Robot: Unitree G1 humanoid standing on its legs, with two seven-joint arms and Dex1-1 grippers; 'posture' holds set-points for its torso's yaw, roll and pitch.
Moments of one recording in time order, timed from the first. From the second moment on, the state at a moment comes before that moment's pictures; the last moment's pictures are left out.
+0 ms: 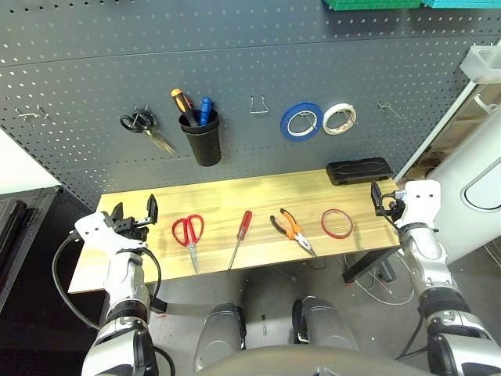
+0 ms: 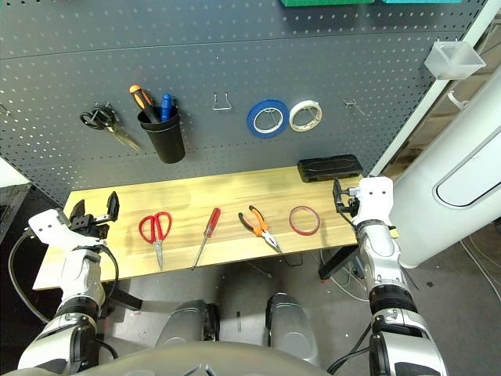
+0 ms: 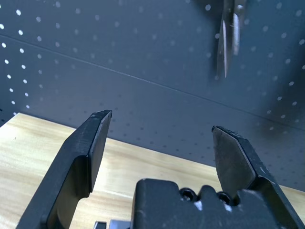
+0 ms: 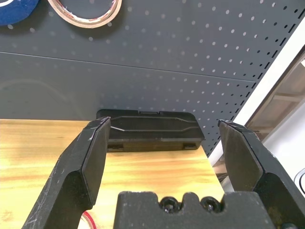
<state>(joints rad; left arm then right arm) -0.22 0.30 0.43 0.92 -0.31 -0.59 -0.37 -0.22 -0.30 -0.21 0.71 0.09 -0.42 0.16</state>
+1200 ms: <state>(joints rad) -0.09 0.56 0.10 0.19 -0.37 0.05 -1.01 -0.25 -0.30 -0.05 0.22 -0.01 0.50 0.20</state>
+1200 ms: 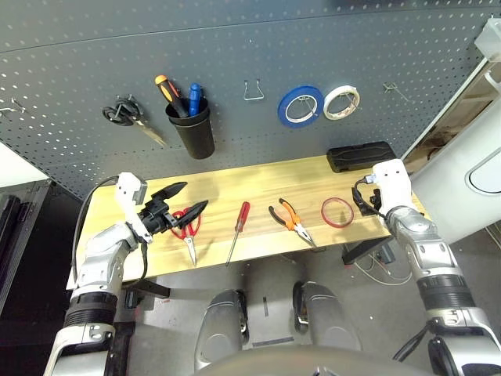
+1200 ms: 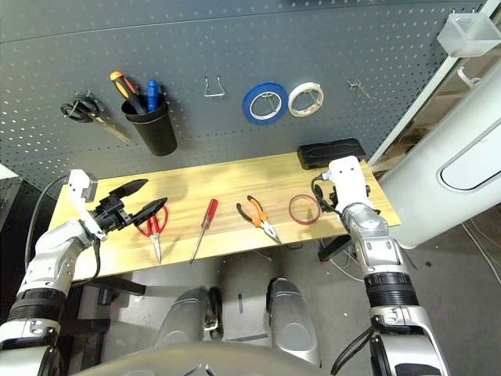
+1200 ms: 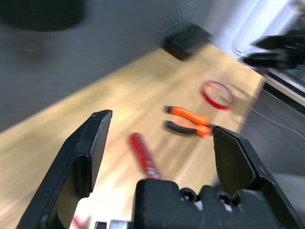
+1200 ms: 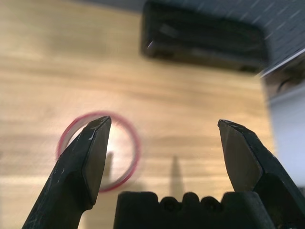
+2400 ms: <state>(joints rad) -0.05 0.65 0.06 -0.18 -0.41 0.37 -0.95 -0.61 -0.10 -0.08 0.70 0.04 0.74 0.04</state>
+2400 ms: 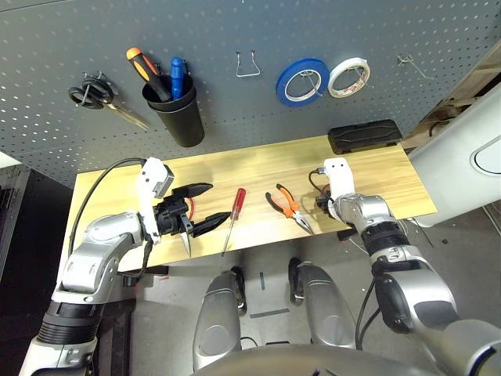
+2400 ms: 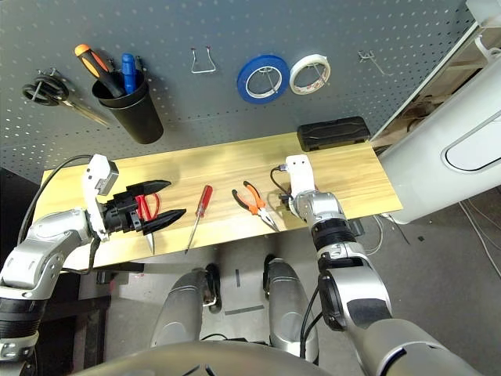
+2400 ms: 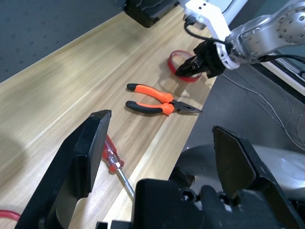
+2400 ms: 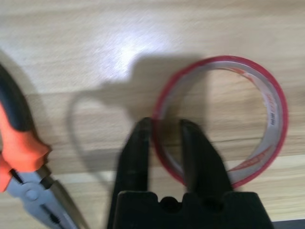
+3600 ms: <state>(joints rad) -0.12 0.62 0.17 -0.03 -0.47 0.19 -0.98 -0.30 -0.35 -0.06 -0.24 -0.06 0.71 0.05</state>
